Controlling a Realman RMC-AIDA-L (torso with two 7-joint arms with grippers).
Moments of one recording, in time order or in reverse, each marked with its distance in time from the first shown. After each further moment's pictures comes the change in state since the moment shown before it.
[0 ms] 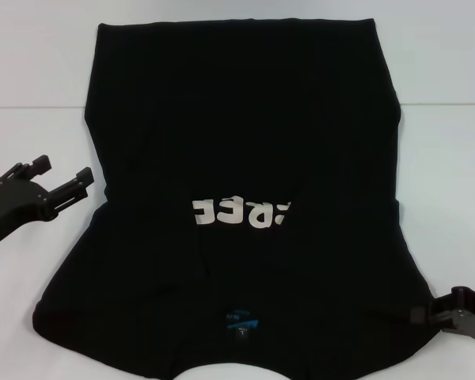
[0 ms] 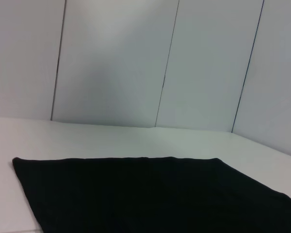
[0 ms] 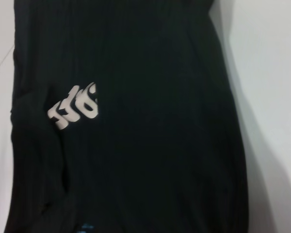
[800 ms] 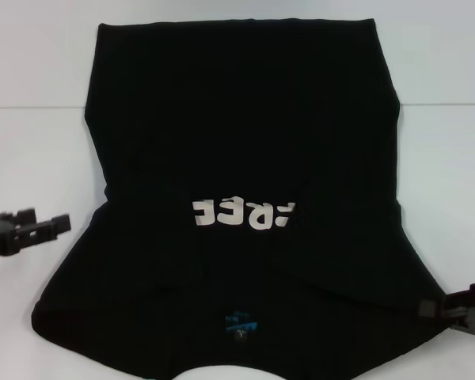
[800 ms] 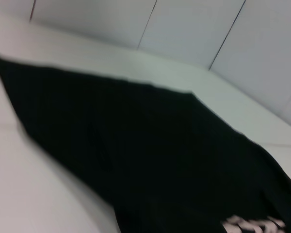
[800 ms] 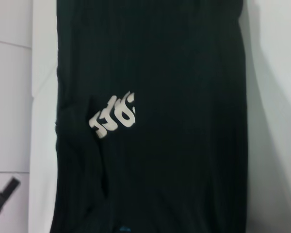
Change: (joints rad) left arm 0.016 0.048 -0.002 0.304 0.369 0.257 -0.577; right arm -0.042 -0.002 0.109 0.013 0.049 -0.082 -0.064
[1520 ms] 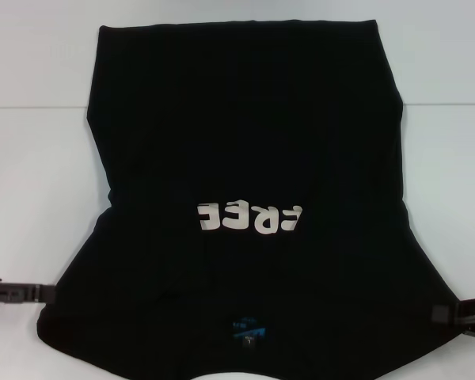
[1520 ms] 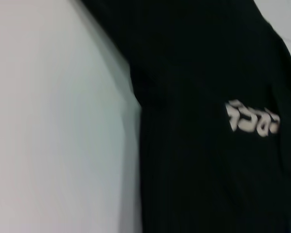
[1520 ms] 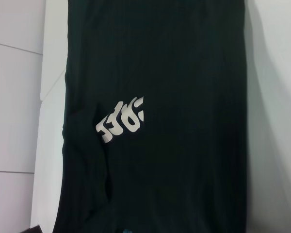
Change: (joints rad) left arm -0.082 0.067 0.009 0.123 0.398 0.271 -0.399; right arm -0.027 -0.013 0.035 0.005 0.000 -0.027 -0.071
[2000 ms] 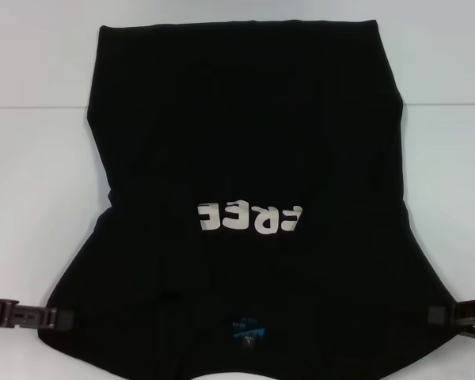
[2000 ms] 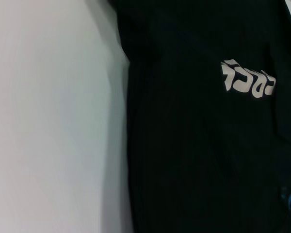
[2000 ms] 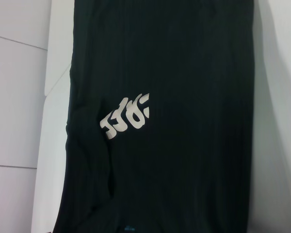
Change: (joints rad) left arm -0.017 0.002 0.038 -0.061 0.057 0.011 -0.009; right arm 0.002 0.005 0.002 0.004 0.000 -0.003 -0.028
